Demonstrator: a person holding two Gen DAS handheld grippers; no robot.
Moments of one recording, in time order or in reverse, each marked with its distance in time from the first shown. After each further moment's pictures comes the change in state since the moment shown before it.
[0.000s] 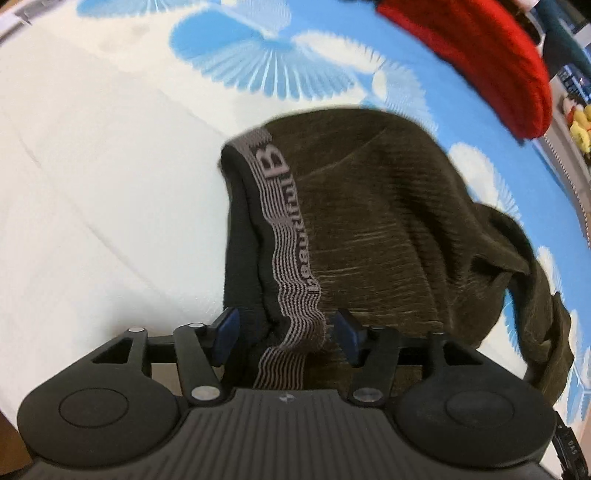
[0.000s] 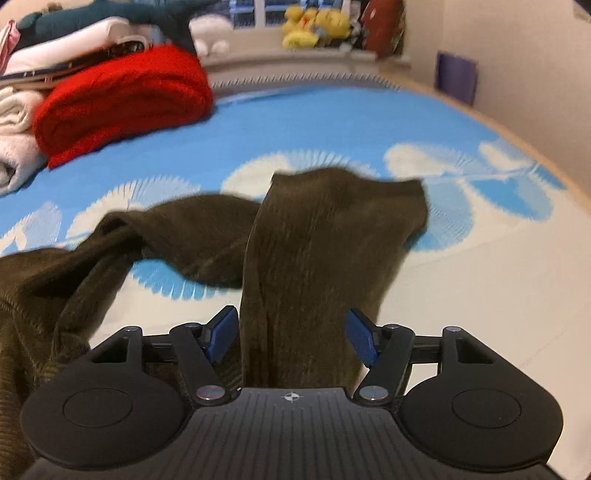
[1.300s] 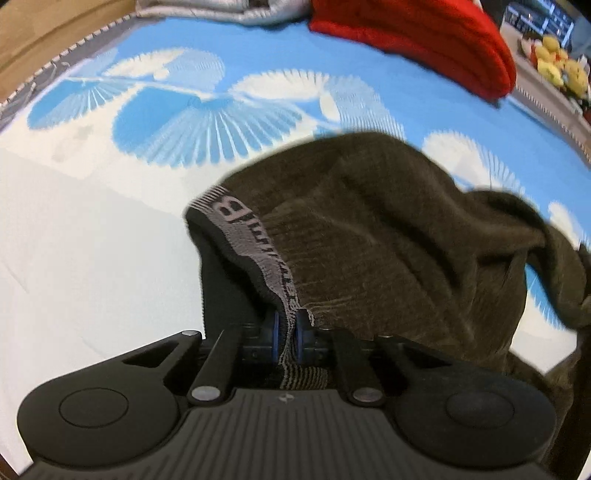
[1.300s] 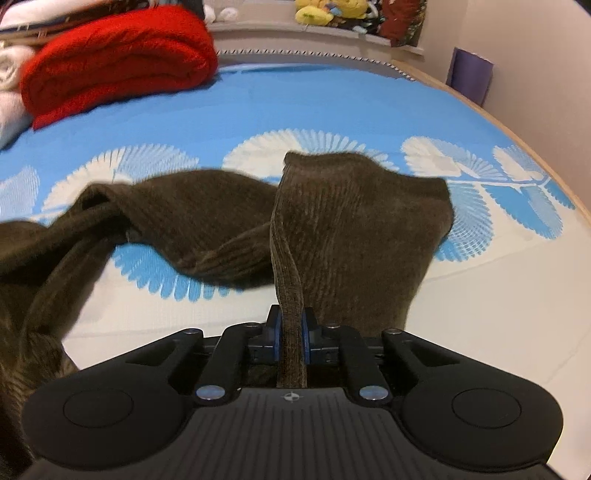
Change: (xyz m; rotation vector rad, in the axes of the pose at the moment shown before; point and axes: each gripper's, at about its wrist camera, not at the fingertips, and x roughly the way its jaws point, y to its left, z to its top) left arm -0.013 -0.043 0.005 0.290 -0.194 0.093; right arm 0.039 0.027 0.024 -0.063 0.047 -0.072
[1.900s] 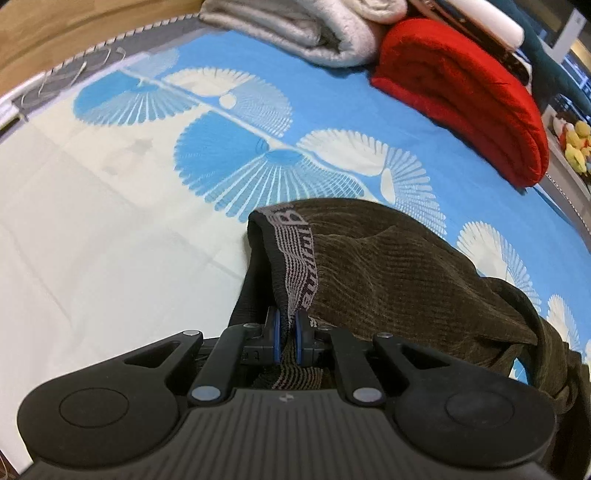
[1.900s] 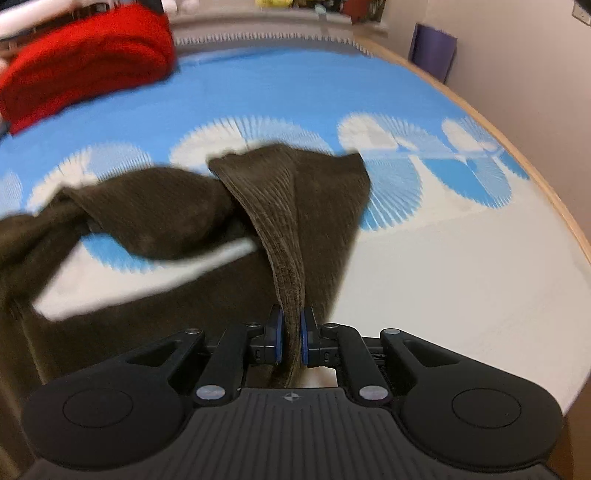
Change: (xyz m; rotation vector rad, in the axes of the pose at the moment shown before) left arm -0.021 0.065 0.039 -0.215 -0.034 -0.020; right arm -0.054 -0.072 -0.004 0.027 0.131 -0.067
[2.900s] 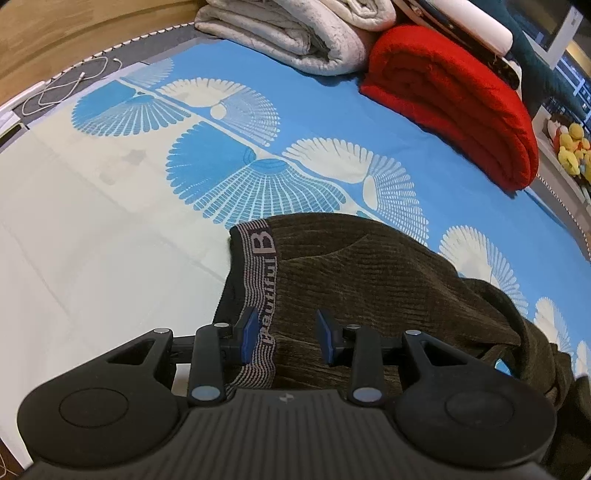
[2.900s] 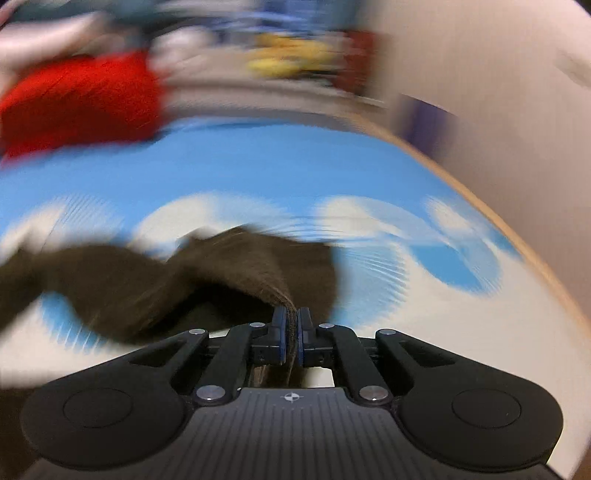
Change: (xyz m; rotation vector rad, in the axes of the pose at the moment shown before) left arm -0.023 -0.016 -0.001 0.015 -0.034 -0.014; right arm 0.024 -0.041 0.035 0.078 -0.301 -0.074
